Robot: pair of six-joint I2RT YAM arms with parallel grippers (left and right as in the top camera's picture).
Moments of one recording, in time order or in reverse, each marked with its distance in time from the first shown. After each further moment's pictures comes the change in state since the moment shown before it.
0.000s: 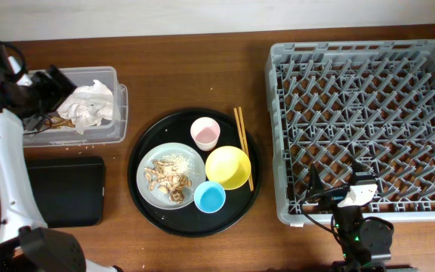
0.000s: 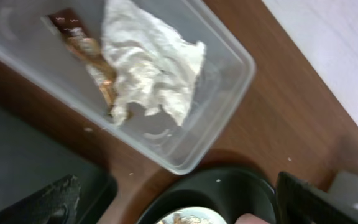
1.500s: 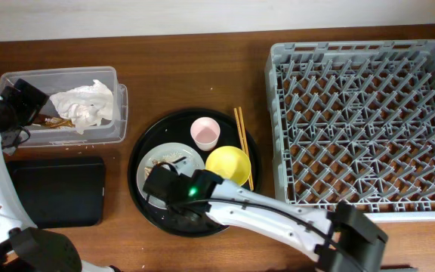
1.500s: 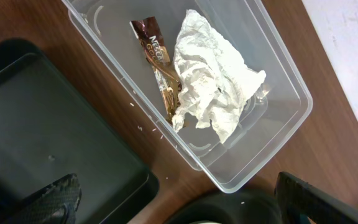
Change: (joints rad) left arm 0.129 -0.003 0.000 -0.057 -0.074 -0.065; right arm 1.079 1.837 1.418 -0.877 0.173 0.565
